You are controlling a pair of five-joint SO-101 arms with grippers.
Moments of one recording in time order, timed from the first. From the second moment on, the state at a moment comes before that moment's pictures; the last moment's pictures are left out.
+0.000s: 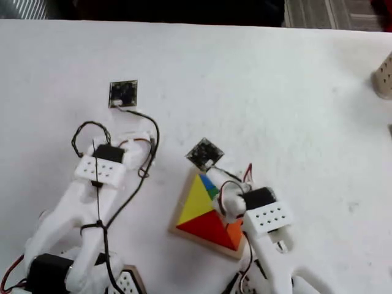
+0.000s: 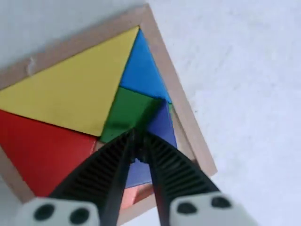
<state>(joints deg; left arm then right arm) 7.6 -21.6 49.8 40.0 16.1 -21.5 -43.6 70.3 50.6 28.7</state>
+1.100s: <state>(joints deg) 5.9 -21.6 49.8 40.0 16.0 -7.7 -49.1 60.5 64.5 27.4</state>
